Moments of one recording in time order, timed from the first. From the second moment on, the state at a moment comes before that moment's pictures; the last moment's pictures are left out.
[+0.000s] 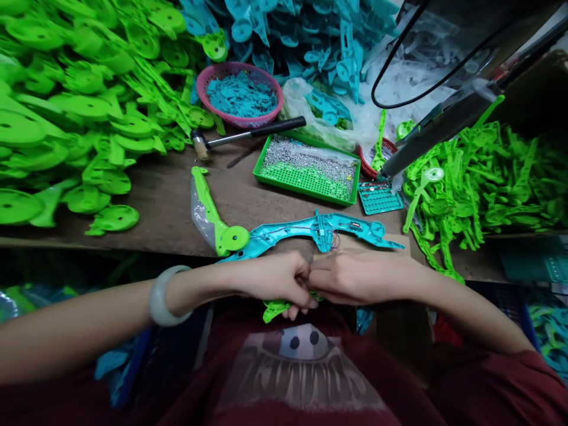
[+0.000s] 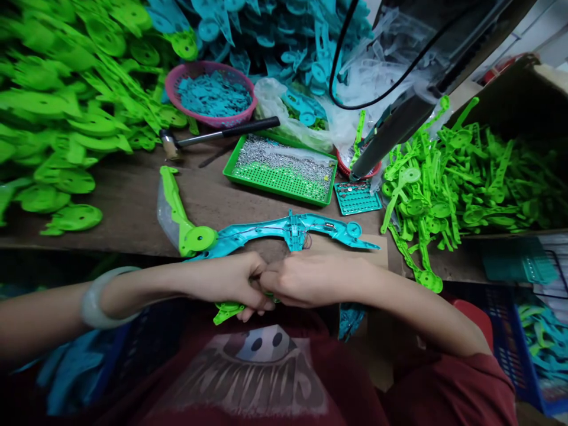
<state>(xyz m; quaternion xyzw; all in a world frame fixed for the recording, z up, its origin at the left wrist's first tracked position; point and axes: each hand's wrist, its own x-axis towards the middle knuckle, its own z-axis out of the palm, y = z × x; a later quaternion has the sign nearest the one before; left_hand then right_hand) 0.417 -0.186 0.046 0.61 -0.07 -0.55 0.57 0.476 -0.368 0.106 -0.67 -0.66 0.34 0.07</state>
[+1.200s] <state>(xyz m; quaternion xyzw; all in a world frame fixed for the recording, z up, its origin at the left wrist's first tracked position) 0.385 -0.191 0.022 0.55 0.07 -0.39 0.73 0.430 -0.426 0.063 -0.86 -0.37 0.07 0.34</state>
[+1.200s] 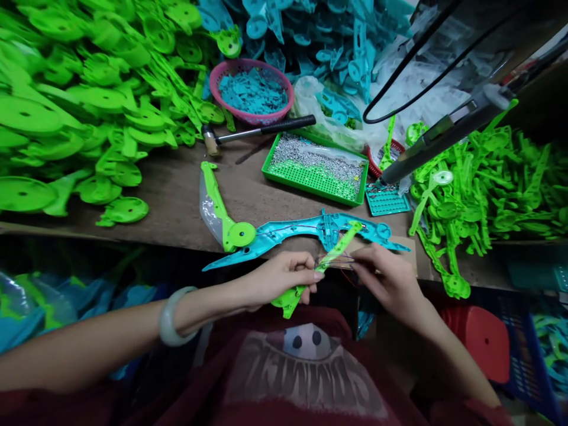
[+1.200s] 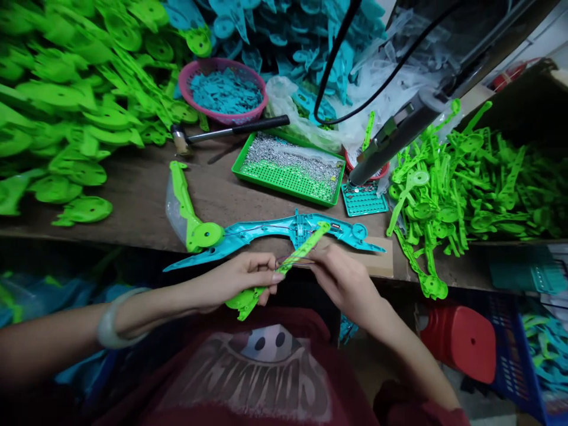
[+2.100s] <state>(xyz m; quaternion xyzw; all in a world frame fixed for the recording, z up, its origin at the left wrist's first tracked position) 0.401 -0.198 0.053 0.73 -0.10 -0.25 0.63 0.442 -0.422 0.083 -0.88 -0.23 0.05 0.41</state>
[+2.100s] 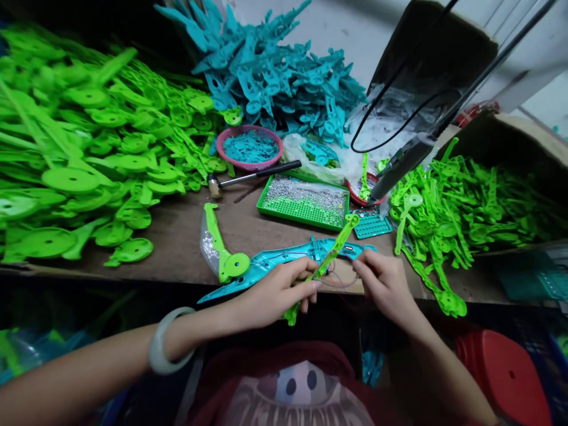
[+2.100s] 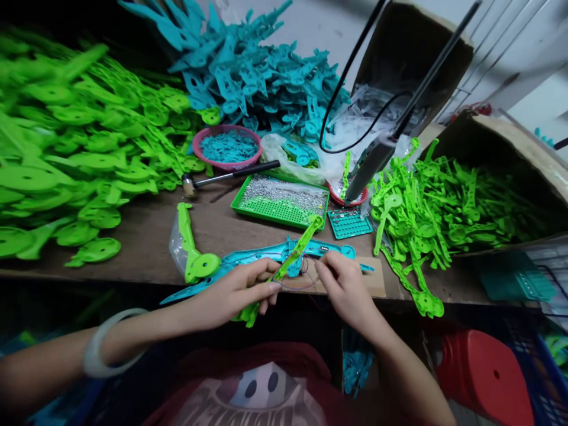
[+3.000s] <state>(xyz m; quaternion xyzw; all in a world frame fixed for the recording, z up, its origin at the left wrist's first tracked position) 0.426 -0.202 0.032 0.69 -0.04 -0.24 0.68 0.423 -0.444 0.055 -0.58 -0.13 0.24 0.76</state>
